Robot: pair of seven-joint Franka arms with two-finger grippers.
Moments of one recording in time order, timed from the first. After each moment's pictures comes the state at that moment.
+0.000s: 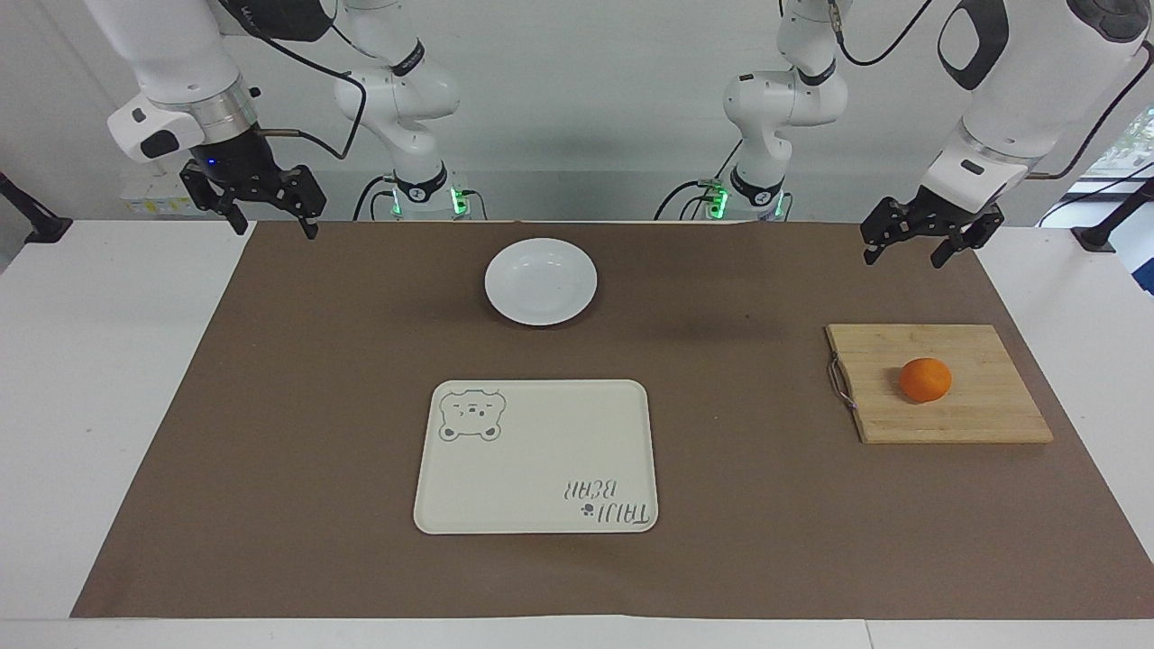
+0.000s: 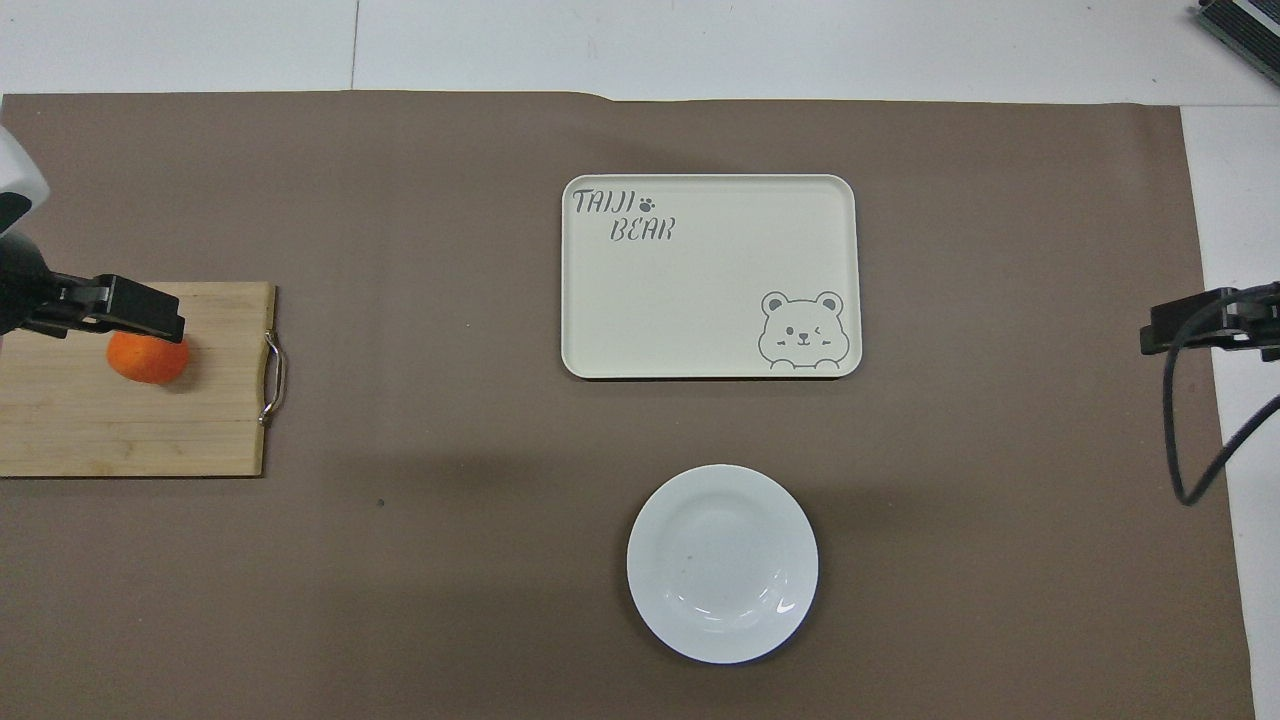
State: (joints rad) left arm -0.06 0.03 -0.01 -1.56 -0.02 1.55 0.04; right arm 0.11 -0.03 -0.15 -1.57 -0.03 1.54 0.03
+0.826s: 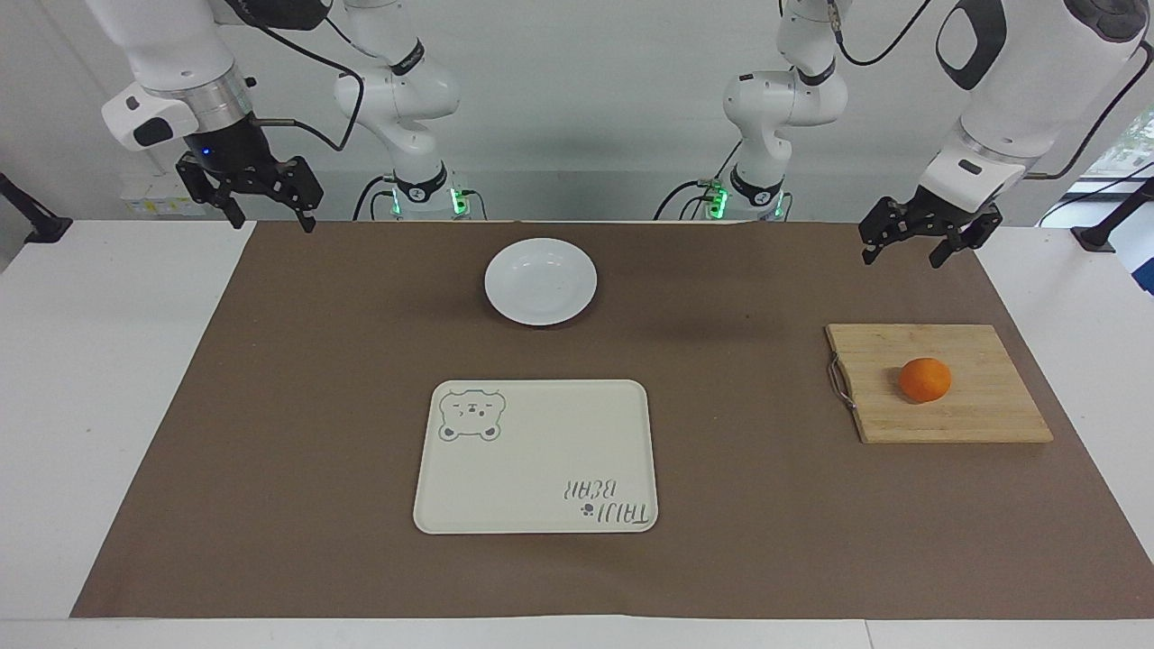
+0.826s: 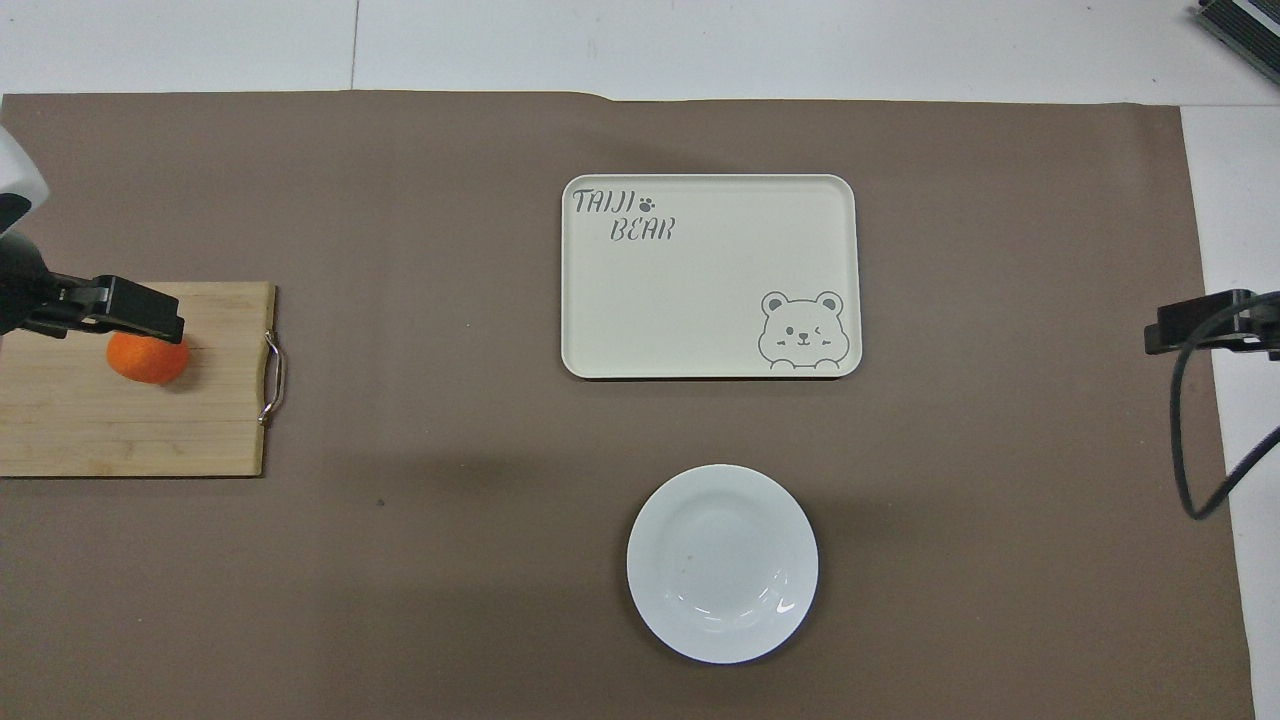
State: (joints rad) left arm -0.06 0.03 -0.01 -1.56 -0.02 1.55 0.04; right arm 0.10 -0.04 -0.15 -1.56 -0.02 1.54 0.03
